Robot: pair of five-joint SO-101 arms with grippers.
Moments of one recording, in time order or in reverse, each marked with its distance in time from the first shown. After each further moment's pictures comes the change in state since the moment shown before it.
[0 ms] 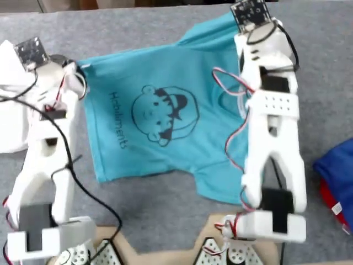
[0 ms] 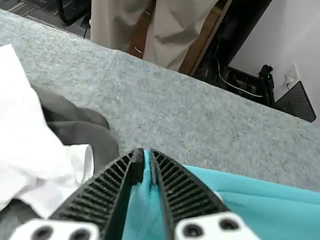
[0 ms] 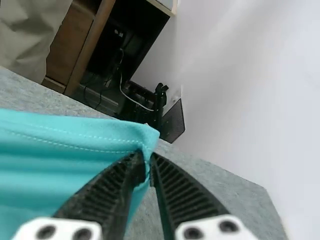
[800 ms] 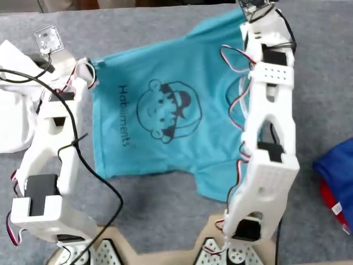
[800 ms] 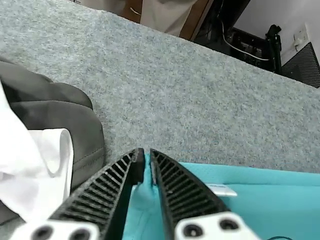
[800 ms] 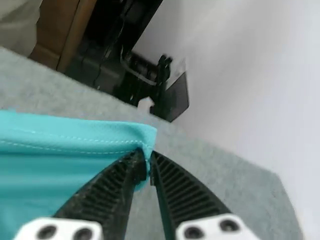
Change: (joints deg) left arm 2.5 12.0 -11.6 8.3 0.0; right arm 3.0 31.6 -33.7 8.7 2.5
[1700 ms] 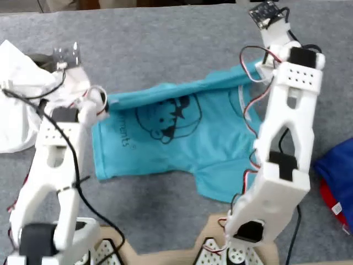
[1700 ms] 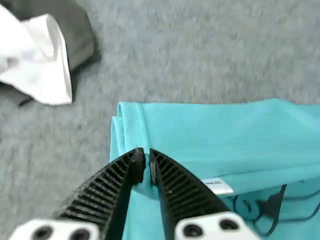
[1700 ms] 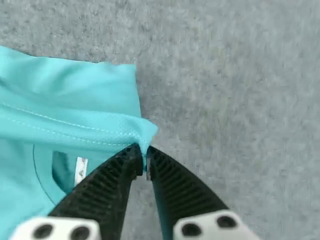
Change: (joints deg) left arm 6.3 -27.9 15.7 31.1 -5.0; right arm 6.0 -11.7 0.0 45.7 6.3
